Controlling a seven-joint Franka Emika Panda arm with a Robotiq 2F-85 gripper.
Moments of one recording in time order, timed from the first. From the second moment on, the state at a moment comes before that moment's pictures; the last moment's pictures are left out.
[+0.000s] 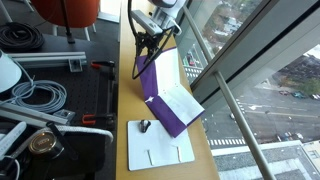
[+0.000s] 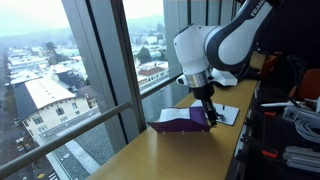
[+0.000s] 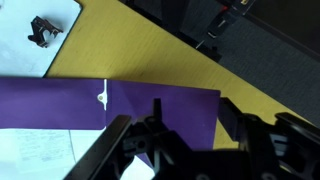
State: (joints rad) arm 0.23 0.41 0.12 -2.14 -0.22 2.27 -0.08
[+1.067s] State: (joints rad) arm 0.10 0.32 0.18 -2.17 0.05 2.37 -0.33
